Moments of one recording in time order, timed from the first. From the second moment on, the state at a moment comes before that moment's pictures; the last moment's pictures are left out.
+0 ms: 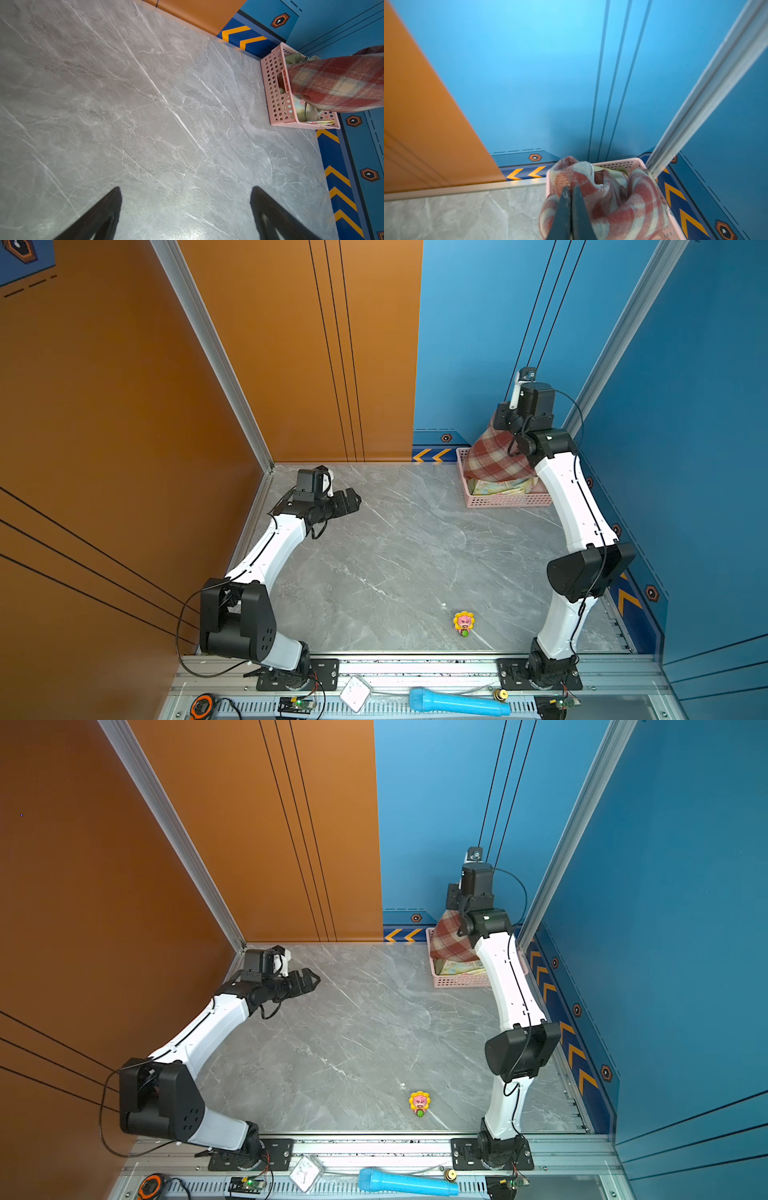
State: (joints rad) left arm -0.11 1.48 1.17 -0.44 0.28 -0.43; right arm 0.24 1.90 2.23 -0.58 0.29 0.06
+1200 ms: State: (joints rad) left arm 0.16 1.43 1.16 -0.44 0.22 -0.45; right arm 0.67 2.08 2.46 -0.50 0.08 0.24
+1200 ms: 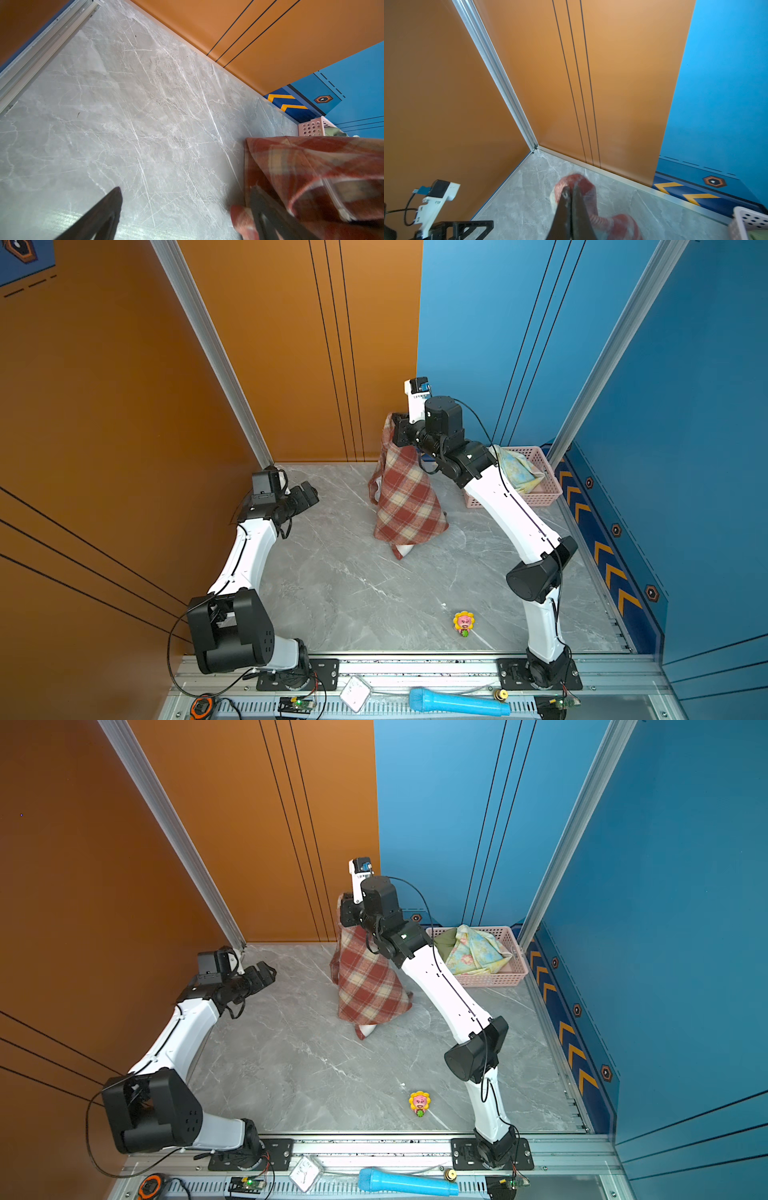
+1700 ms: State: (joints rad) left arm 0.19 1.43 1.16 -0.44 0.21 -0.45; right arm 0.66 1.80 1.94 -0.35 -0.04 0.31
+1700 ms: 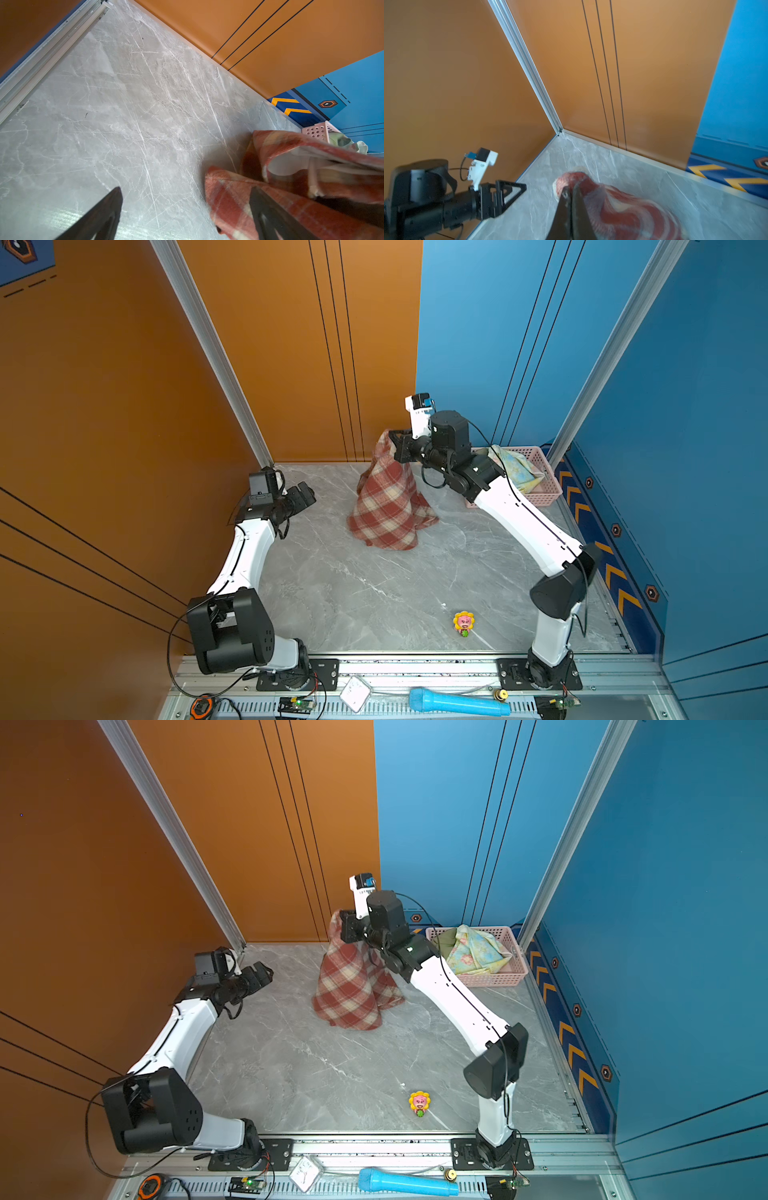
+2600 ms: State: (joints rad) left arm -0.45 1.74 1.41 -0.53 -0.10 -0.09; right arm 0.42 1.46 0.95 -0.29 0.10 0.31
